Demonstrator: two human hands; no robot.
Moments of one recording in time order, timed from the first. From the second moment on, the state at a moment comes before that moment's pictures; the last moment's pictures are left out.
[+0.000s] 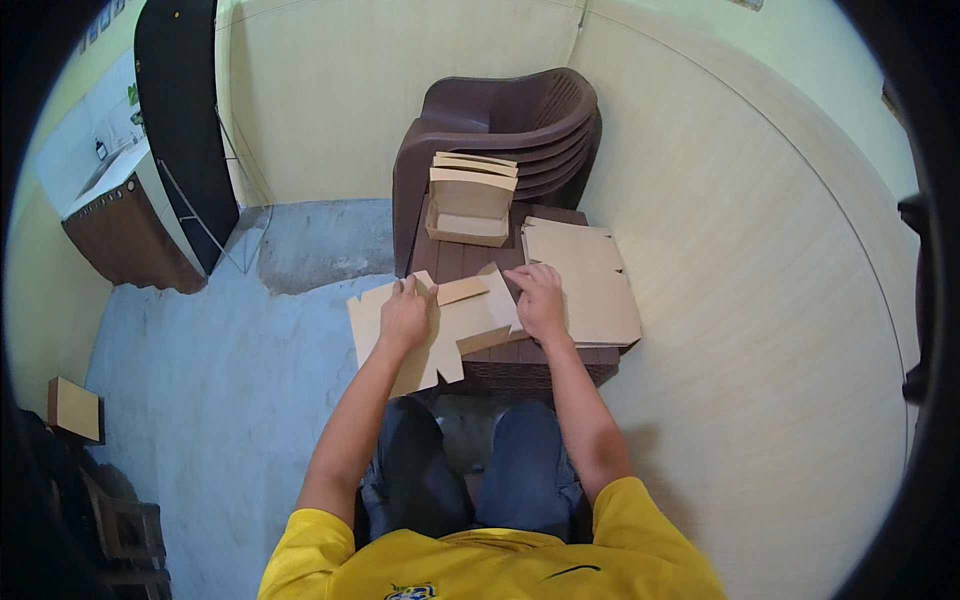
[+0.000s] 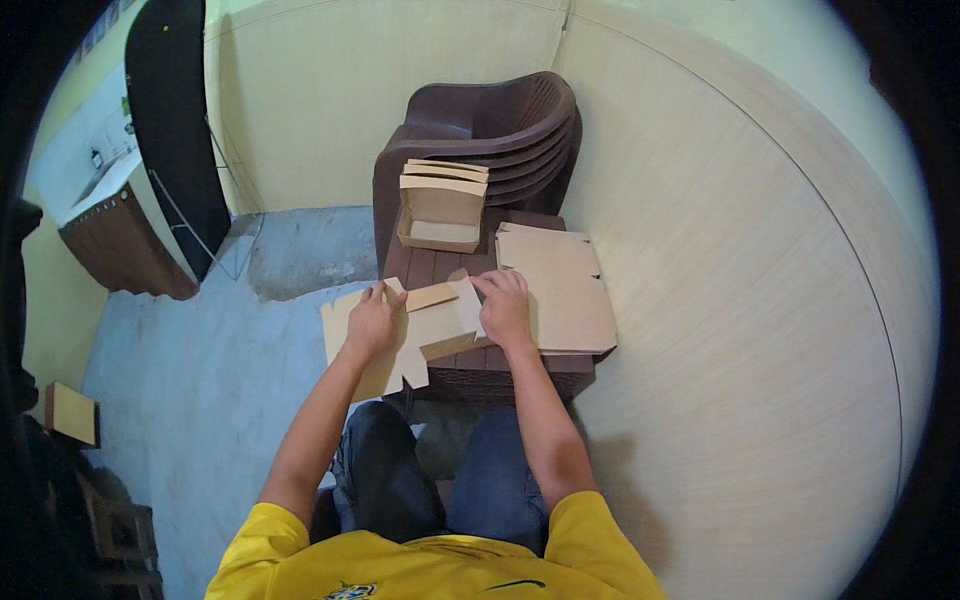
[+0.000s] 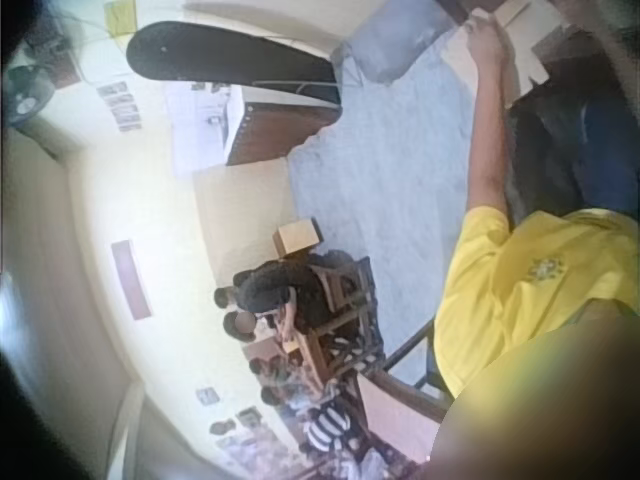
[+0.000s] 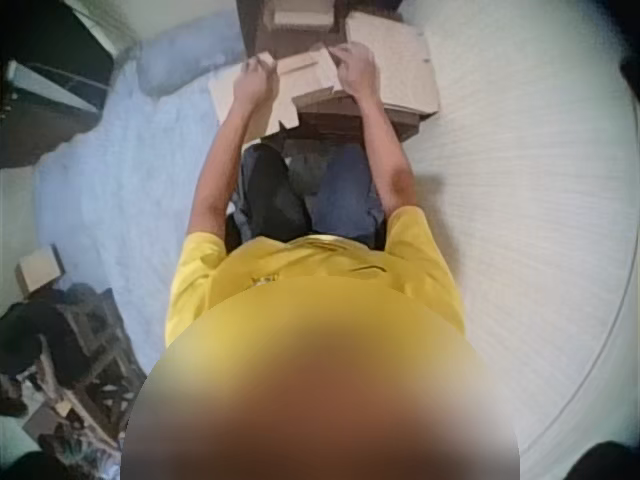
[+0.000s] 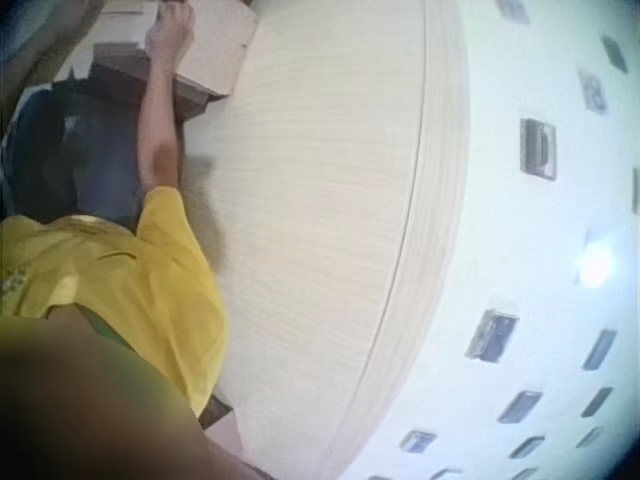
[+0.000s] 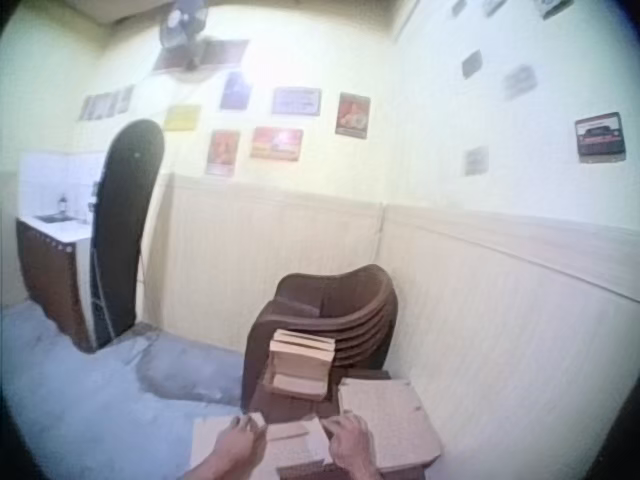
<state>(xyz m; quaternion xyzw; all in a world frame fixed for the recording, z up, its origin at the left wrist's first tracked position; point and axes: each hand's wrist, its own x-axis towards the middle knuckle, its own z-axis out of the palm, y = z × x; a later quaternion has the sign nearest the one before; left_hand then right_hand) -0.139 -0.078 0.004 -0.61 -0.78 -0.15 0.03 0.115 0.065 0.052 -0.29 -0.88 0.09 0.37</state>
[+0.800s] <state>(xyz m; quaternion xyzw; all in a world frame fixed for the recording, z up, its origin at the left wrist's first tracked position) -0.131 -0.082 0.019 -0.51 -0.84 -0.14 0.08 0.114 -0.005 0.006 -0.39 -0.79 0.04 0.47</state>
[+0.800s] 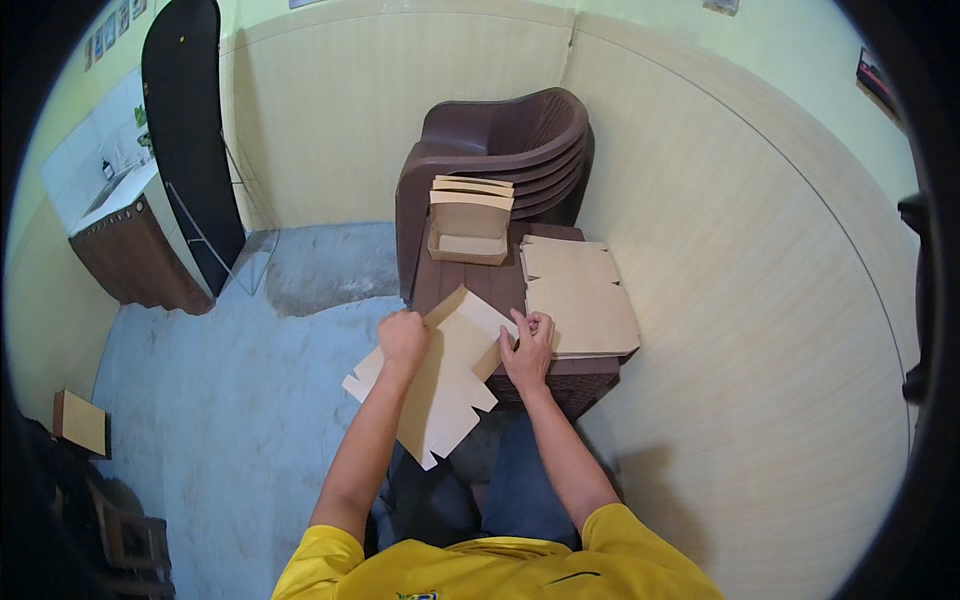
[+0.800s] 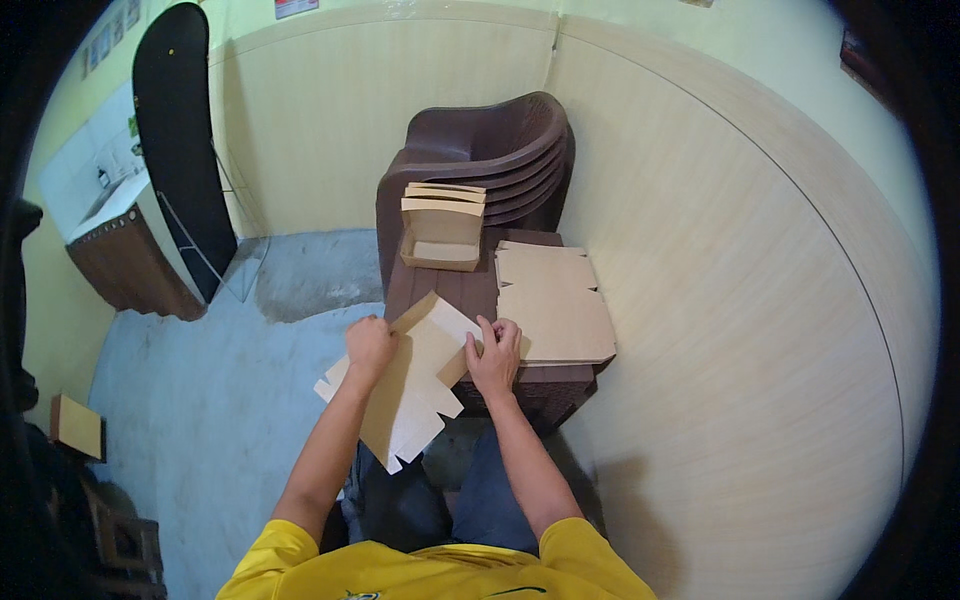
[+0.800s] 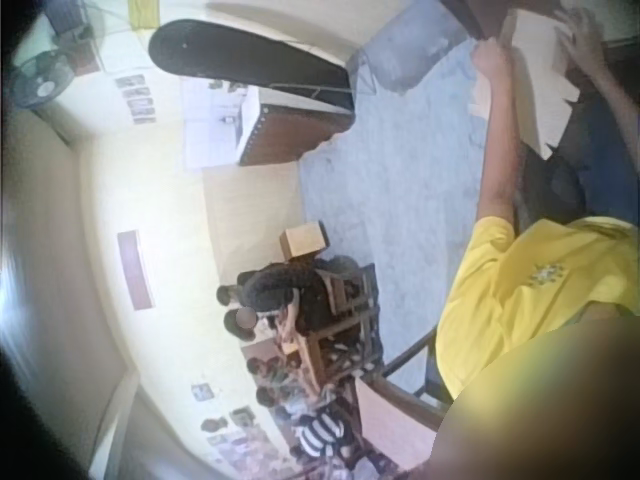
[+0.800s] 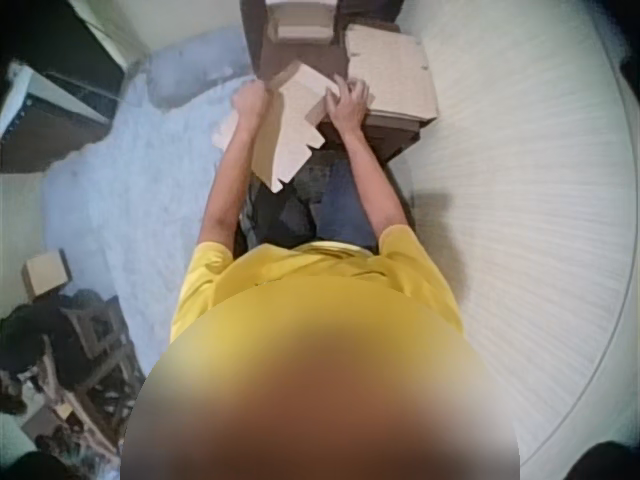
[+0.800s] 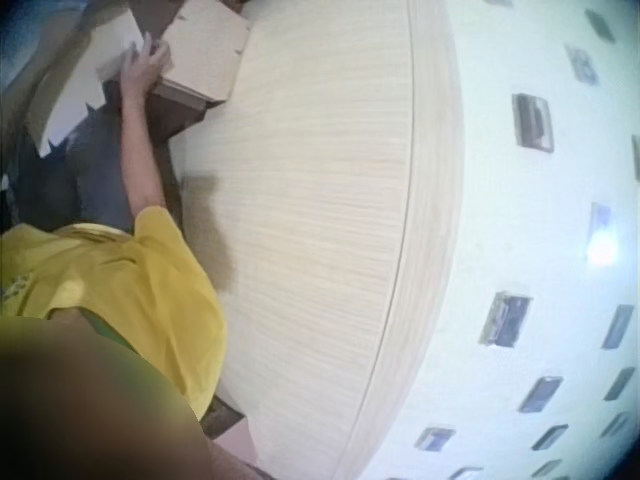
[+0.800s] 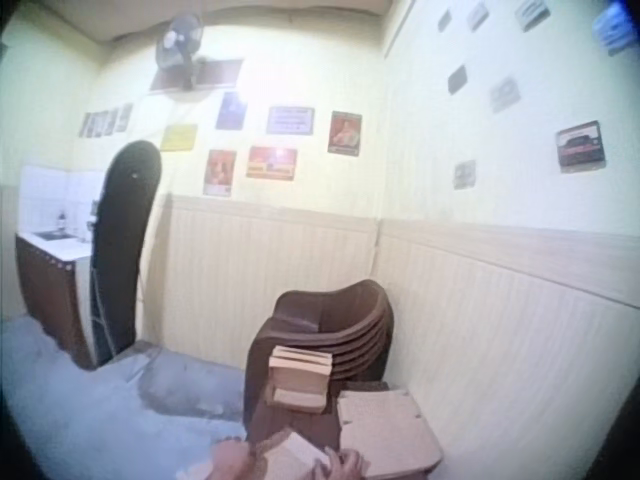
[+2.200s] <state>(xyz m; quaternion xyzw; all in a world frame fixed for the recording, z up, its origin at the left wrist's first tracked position) -0.082 -0.132 0.013 -0.35 -0.77 -0.52 -0.04 0.095 0.004 0.040 -0.57 -0.81 0.02 0.10</state>
